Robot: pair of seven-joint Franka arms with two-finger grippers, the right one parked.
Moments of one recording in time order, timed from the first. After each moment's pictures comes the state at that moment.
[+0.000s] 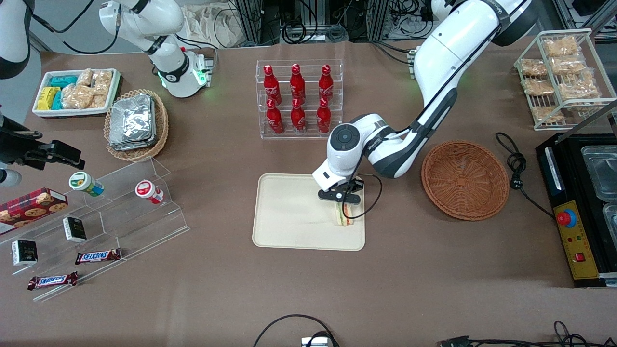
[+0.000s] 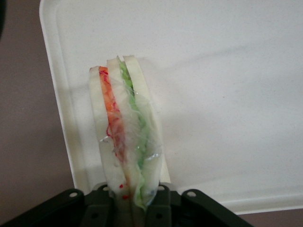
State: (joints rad) arm -0.27 0.67 -0.50 -1.75 0.49 2.31 -0.81
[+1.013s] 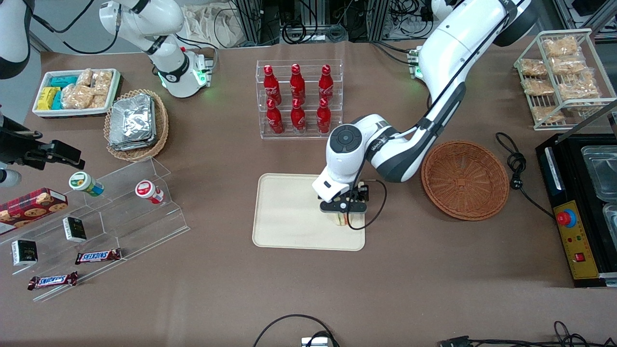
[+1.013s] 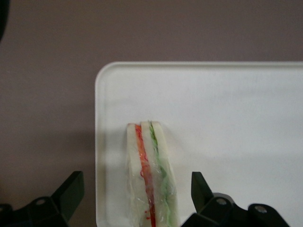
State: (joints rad) arm -0.27 0.67 -0.49 -1.53 0.50 2.15 -0.91
